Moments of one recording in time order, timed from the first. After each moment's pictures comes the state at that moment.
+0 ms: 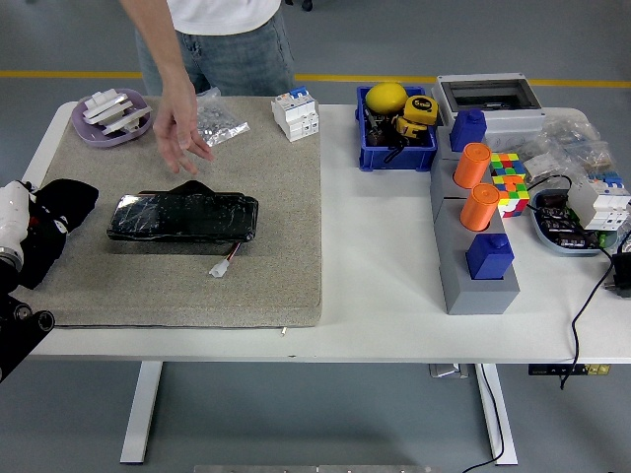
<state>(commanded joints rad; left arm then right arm) -0.42 0.48 -0.88 -0.92 1.81 0.51 0.42 0.19 -0.39 0.27 0.28 -0.06 0.03 -0.23</state>
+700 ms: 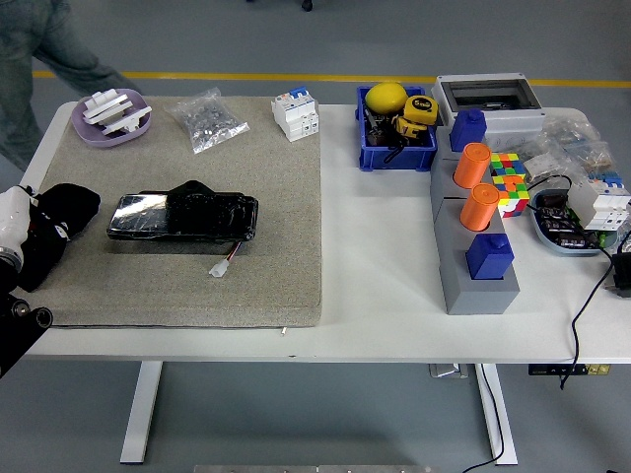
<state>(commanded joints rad) -0.43 0.48 -0.90 -0.92 1.79 0.45 0.42 0.19 -0.39 0.28 0.28 -0.07 0.03 -0.24</state>
